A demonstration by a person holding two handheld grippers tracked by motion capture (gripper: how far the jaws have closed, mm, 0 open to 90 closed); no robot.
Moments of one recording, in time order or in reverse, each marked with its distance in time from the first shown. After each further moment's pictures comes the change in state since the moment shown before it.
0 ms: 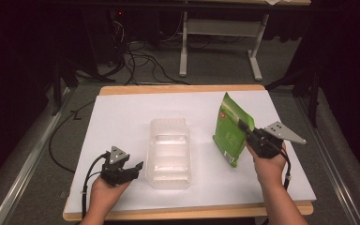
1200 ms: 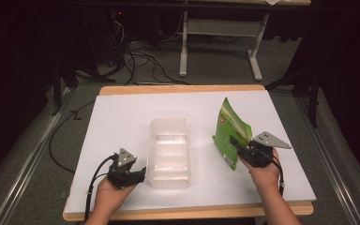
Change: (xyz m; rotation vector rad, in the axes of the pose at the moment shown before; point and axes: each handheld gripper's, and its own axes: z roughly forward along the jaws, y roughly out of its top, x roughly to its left) left arm -0.017 0.000 0.008 0.029 -0.037 0.053; right arm 0.003 -0.037 0.009 0.164 0.036 0.005
